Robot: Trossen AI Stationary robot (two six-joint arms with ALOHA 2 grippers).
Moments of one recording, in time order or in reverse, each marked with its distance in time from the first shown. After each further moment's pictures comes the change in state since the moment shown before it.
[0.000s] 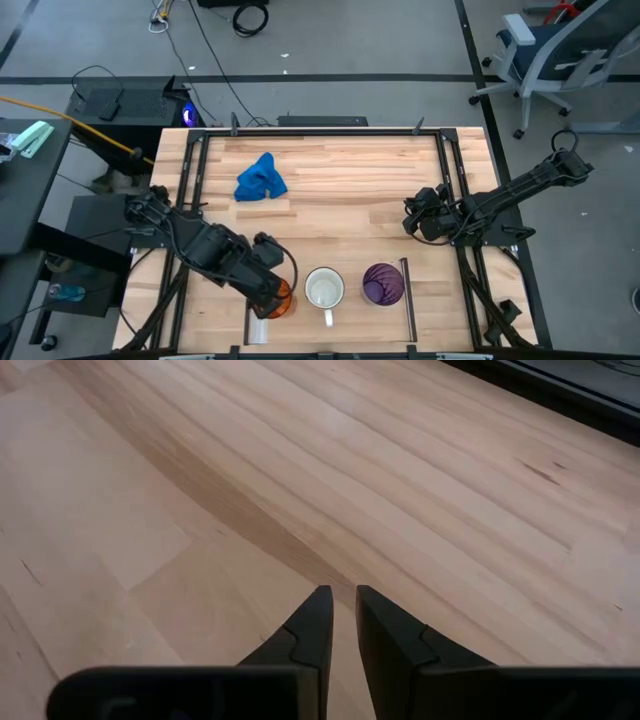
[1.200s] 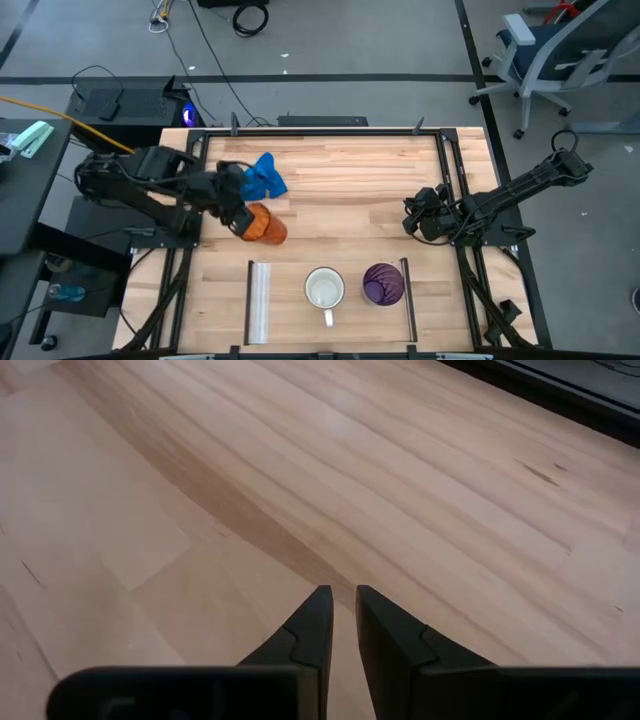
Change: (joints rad) left arm 0.355 -0.509 -0.449 0.126 -0.046 0.152; right arm 0.000 0.000 0.000 0.004 0.003 -0.002
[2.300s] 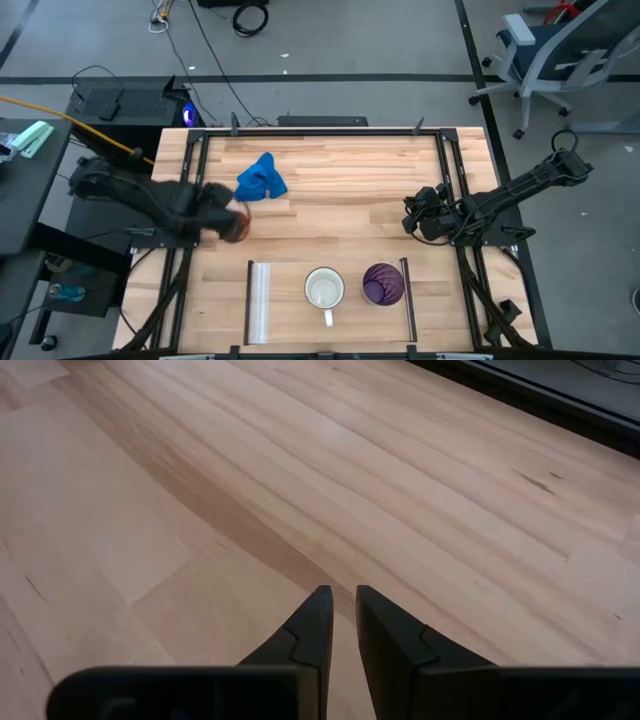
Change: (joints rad) left arm -0.102 -0.171 -0.652 0.012 -0.120 -0.318; right arm 0.000 0.000 0.000 0.014 0.020 -0.002
